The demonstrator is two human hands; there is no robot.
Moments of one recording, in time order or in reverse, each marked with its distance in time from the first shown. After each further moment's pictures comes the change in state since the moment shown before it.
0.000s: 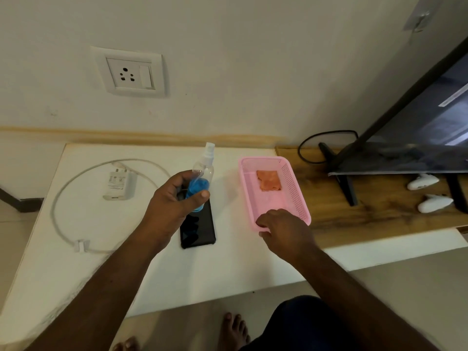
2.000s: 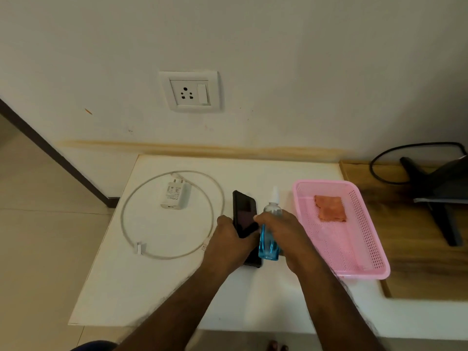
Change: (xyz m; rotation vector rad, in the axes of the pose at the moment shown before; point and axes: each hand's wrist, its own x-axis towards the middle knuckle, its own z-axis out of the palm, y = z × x) left_hand 0.006 -0.054 0.023 0.681 0.276 -0.343; right_hand 0.086 -0.090 0.015 1.286 -0.292 0.615
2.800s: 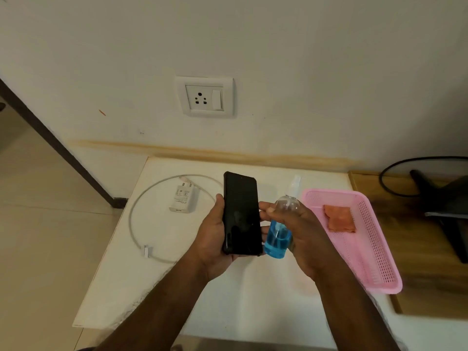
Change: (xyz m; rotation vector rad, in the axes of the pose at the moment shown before) left_hand 0.004 0.014 -0.049 -1.143 -0.476 -0.160; right_hand -0.025 -0.028 -0.012 0.180 -0.217 -0.273
